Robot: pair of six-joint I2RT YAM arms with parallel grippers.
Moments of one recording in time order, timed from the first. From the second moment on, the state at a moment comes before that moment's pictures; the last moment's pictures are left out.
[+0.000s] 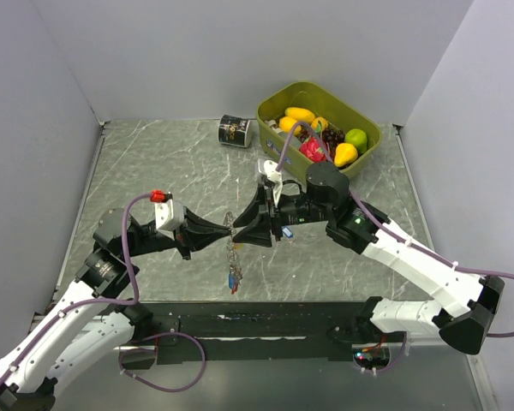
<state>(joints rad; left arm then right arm) -0.60 0.64 0.72 0.06 0.77 -0.10 0.86 1.15 1.18 -0.20 -0.74 0.10</state>
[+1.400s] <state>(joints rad) -0.60 0.84 1.06 -0.45 0.77 0.16 0.86 1.25 1.35 -0.55 -0.75 -0.09</state>
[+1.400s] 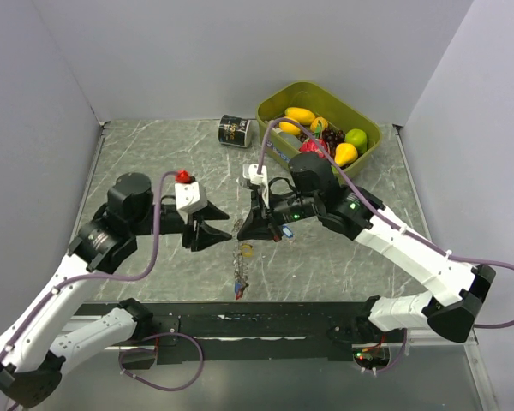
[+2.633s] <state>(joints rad) -0.70 1.04 1.19 -0.65 0.81 0.26 0.86 1.29 1.38 -0.70 -0.63 -0.19</state>
